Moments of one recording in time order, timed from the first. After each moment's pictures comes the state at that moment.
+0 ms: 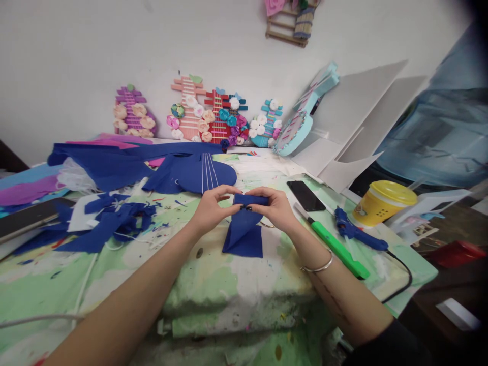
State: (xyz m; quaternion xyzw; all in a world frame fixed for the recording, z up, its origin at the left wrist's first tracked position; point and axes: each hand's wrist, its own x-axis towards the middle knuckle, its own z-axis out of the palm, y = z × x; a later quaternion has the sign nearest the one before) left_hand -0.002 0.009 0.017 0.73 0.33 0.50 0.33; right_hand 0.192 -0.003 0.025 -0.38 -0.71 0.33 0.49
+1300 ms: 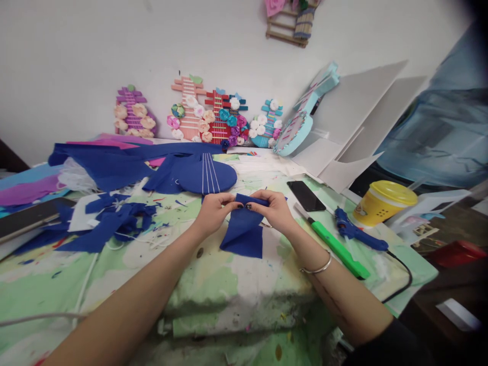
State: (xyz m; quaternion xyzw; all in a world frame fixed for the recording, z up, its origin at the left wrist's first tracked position) left_hand 0.003 0.003 0.018 0.74 0.40 0.46 0.28; right_hand 0.189 -0.003 0.019 -0.41 -0.70 0.33 0.47
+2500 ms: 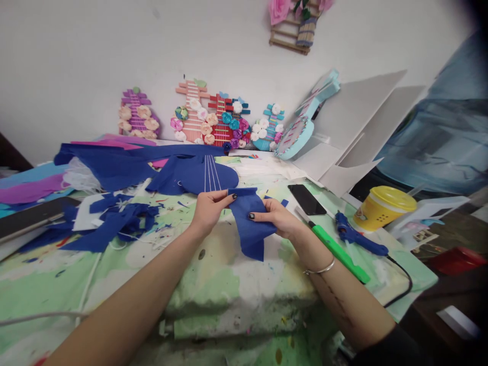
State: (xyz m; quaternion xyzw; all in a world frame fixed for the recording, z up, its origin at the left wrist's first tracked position) left_hand 0.001 0.010 0.012 0.54 0.38 0.58 0.47; right_hand 0.195 -0.007 0.020 -0.34 -0.54 0.68 0.36
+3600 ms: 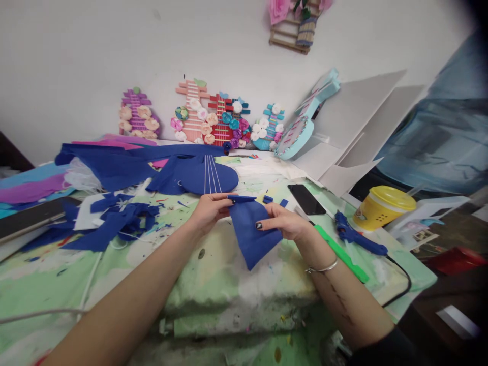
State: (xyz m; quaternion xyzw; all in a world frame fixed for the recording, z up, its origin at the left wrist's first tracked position) left_hand 0.000 0.008 0.021 0.43 0.42 0.50 0.62; right_hand 0.208 -0.016 0.030 -0.28 -0.59 0.71 0.25
